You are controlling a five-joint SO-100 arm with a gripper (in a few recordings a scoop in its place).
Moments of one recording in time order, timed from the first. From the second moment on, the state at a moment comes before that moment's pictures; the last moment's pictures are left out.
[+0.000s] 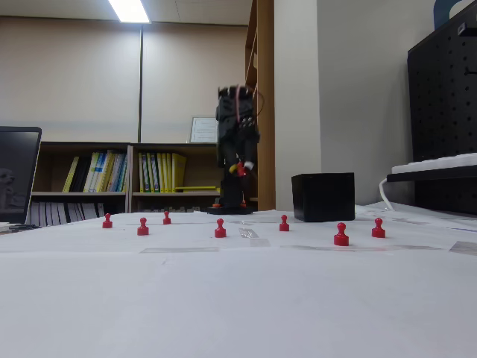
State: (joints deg) arm -17.1 60.9 83.0 87.0 -121.6
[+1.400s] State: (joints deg) arm -23.9 48.0 80.9 80.4 -121.7
